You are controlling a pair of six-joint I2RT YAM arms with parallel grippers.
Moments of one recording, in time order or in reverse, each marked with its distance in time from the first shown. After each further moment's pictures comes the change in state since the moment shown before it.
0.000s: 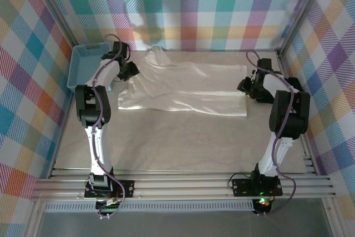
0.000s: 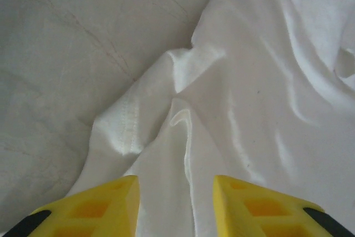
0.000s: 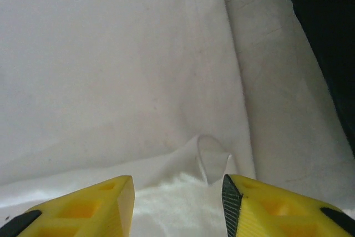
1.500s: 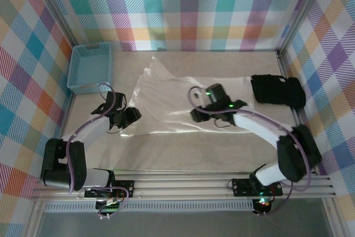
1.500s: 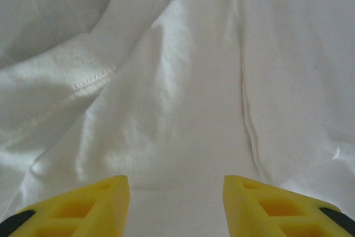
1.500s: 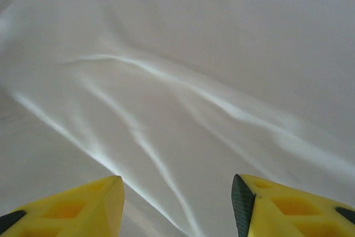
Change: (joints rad) left arm -0.071 -0.819 -1.167 0.359 0.140 -0.128; right arm 0.743 -0.404 -0.391 0.274 0.066 -0.324
